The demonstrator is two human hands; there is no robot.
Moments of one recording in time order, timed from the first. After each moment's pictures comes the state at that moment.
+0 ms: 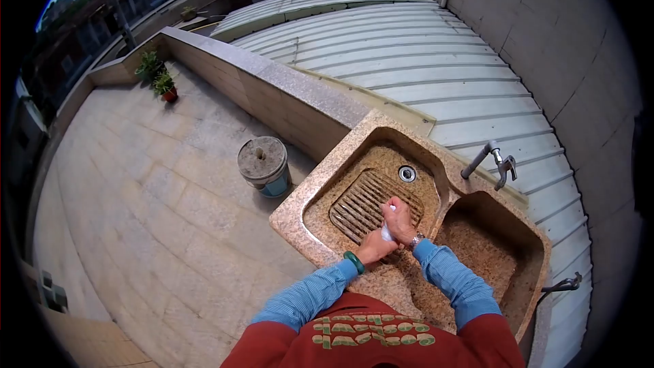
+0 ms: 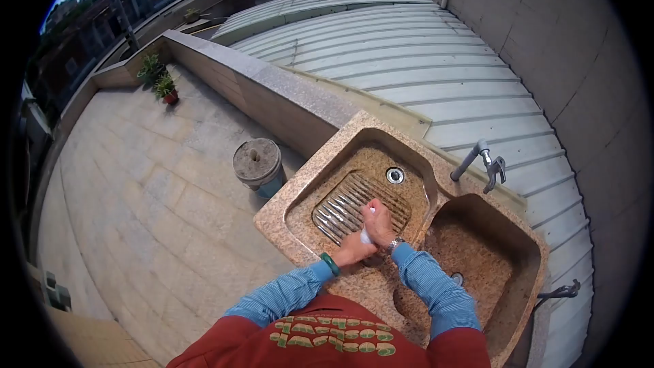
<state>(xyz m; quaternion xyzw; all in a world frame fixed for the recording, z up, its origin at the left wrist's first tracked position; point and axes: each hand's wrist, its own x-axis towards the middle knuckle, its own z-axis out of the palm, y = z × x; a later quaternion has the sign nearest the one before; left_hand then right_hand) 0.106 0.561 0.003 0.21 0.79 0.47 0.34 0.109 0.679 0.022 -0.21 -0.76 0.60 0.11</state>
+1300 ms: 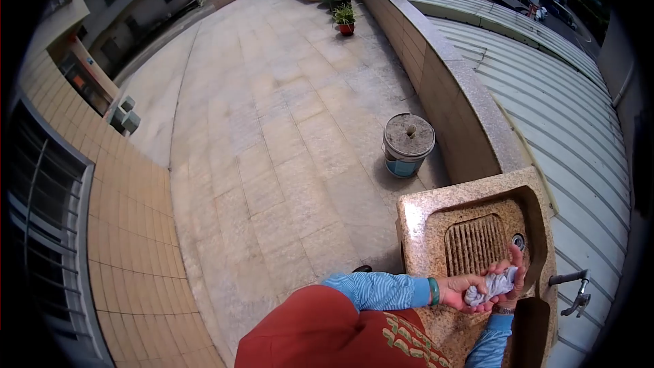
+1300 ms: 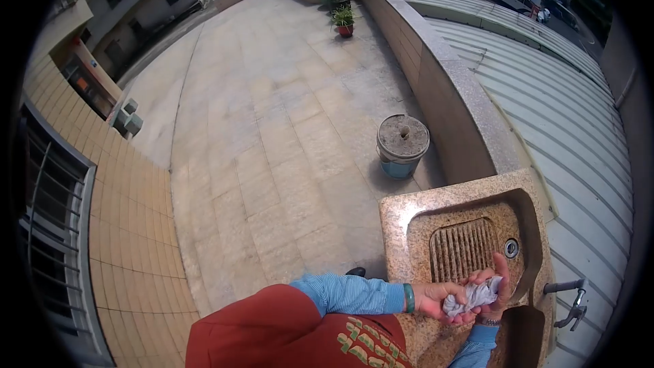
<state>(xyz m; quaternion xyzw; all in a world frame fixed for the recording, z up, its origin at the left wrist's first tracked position) 0.115 0.534 0.066 -0.08 0.02 0.73 0.68 0.122 0.672 0.097 0.09 -0.45 0.89 -0.03</state>
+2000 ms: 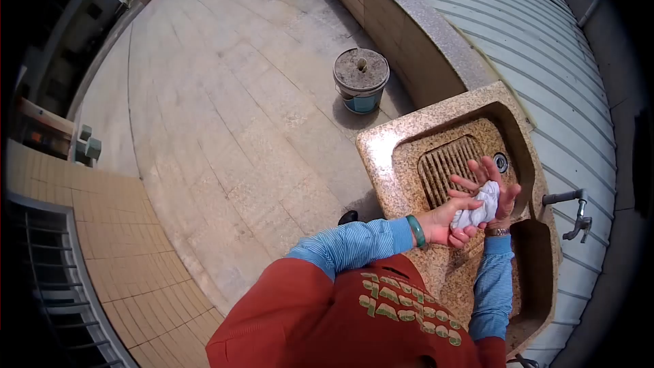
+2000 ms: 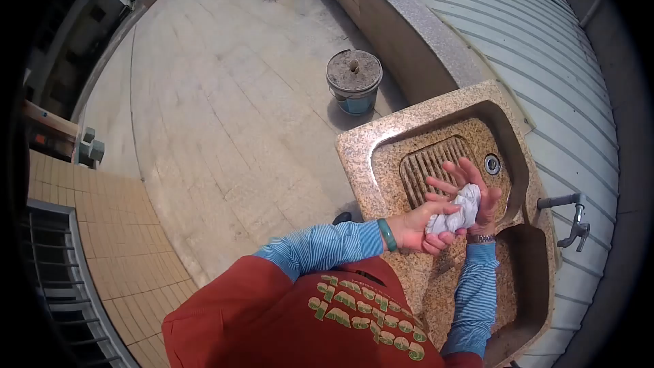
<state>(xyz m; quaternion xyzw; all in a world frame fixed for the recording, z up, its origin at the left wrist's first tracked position) 0.102 0.530 0.068 -0.06 0.00 0.71 0.70 0.095 0.670 0.092 0.11 -0.37 0.91 -0.15</state>
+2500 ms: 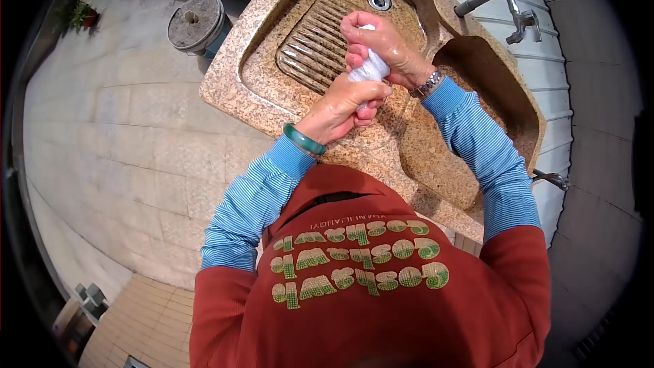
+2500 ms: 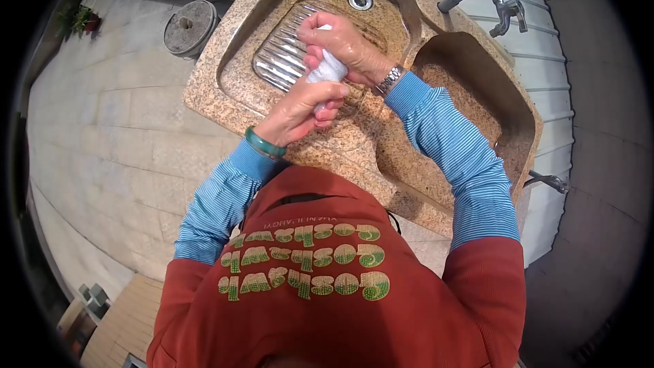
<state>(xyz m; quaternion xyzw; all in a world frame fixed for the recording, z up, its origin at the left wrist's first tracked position) 0.100 0.538 0.084 0.03 0.35 0.70 0.62 0.103 0.680 0.103 -0.11 -0.55 0.82 -0.13</state>
